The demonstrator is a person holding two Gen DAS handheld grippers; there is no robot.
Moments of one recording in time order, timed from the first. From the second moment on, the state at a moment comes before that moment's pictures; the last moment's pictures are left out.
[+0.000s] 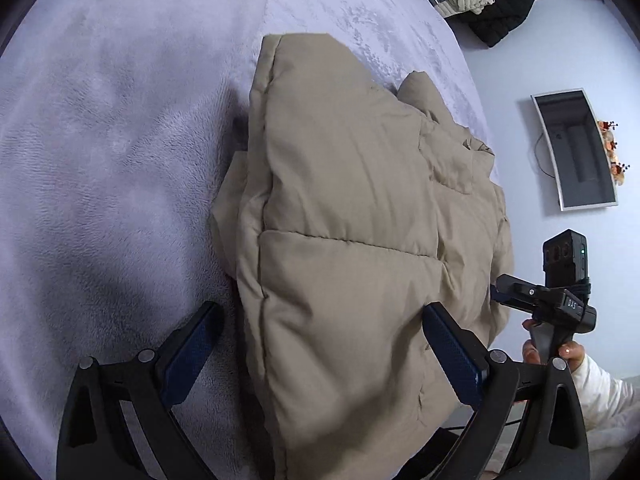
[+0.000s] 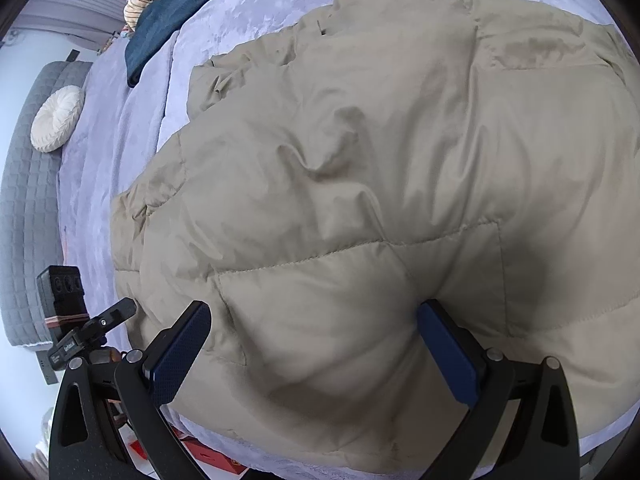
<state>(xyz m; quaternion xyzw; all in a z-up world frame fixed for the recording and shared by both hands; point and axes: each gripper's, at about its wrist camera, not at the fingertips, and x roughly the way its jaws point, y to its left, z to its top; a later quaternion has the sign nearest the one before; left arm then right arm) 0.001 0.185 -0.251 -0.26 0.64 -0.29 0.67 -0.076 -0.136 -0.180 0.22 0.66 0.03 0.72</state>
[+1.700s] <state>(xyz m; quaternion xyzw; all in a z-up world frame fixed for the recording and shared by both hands) 0.011 -0.192 -0.072 -0.15 0.69 -0.38 0.61 -0.103 -0.288 -0.173 0.37 0.57 0.07 0.73</state>
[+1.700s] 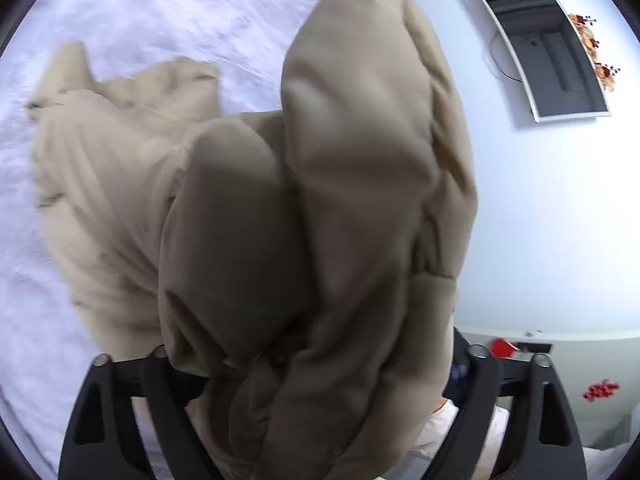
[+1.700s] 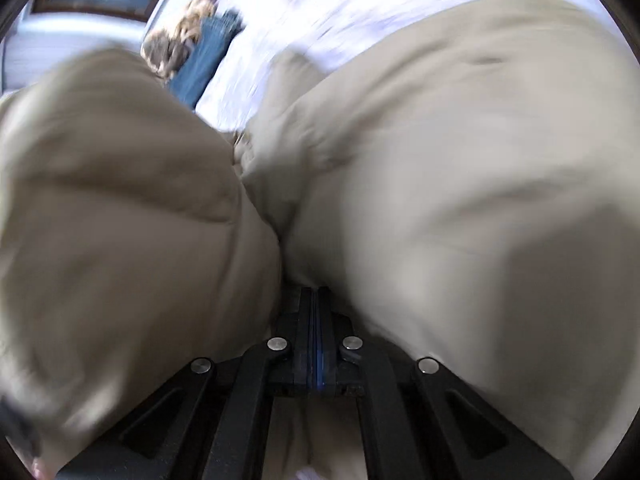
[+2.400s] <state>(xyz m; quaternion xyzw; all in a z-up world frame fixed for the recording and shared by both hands) -0.004 -0.332 -0.113 -0.03 0.63 -0.40 0.66 -0.227 -0.330 -0.070 0.39 0.49 0.06 0.78</state>
